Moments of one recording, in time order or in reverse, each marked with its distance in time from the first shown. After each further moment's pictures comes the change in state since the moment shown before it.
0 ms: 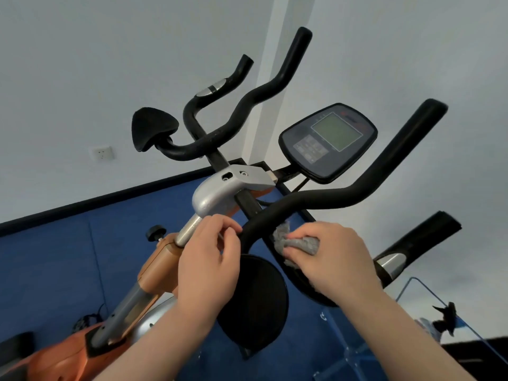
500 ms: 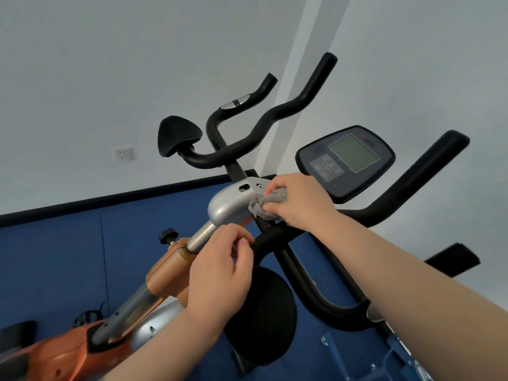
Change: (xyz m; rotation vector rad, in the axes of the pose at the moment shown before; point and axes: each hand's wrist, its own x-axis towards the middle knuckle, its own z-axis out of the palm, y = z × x) left_hand -0.001 0.004 0.000 0.095 0.052 0.071; right_hand 0.103 -0.050 0.008 -0.038 -0.168 -0.228
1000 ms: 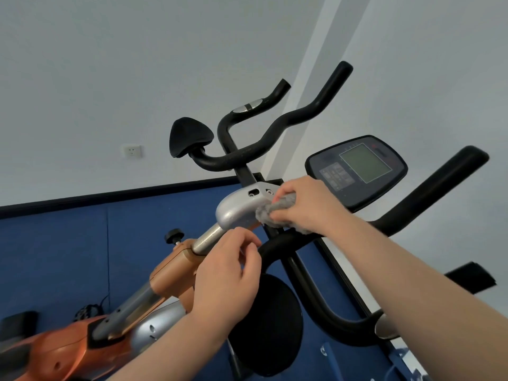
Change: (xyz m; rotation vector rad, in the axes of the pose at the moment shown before) left_hand 0.001 0.000 0.001 -0.025 -0.019 -0.050; right_hand 0.011 0.002 -0.009 0.045 -0.135 -0.006
